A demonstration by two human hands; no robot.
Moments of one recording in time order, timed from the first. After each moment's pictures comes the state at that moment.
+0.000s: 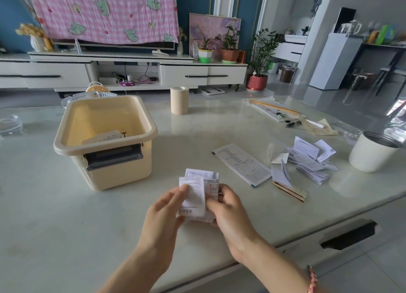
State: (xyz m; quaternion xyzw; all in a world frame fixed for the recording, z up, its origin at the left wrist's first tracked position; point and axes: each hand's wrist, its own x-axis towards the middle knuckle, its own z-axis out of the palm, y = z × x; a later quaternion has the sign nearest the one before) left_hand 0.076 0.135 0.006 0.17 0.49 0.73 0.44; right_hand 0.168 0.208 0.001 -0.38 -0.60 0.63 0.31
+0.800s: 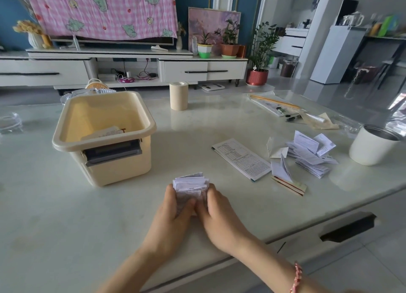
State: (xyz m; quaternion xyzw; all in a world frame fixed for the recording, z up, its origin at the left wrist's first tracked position) left_hand 0.073 0.133 -0.018 0.45 0.64 0.58 0.23; right_hand 0.168 0.213 -0.021 -0.30 -0.86 0.33 0.25
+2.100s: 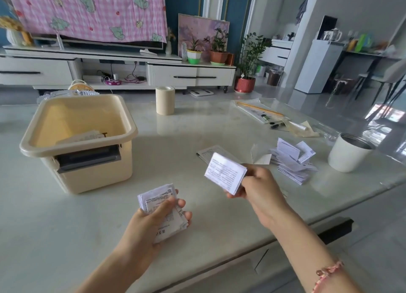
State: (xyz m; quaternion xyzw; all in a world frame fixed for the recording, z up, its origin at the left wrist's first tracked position) left_hand 0.078 0.139 -0.004 0.19 0.41 0.73 0.51; right_hand 0.219 0.258 0.056 -0.43 -0.62 0.56 0.35
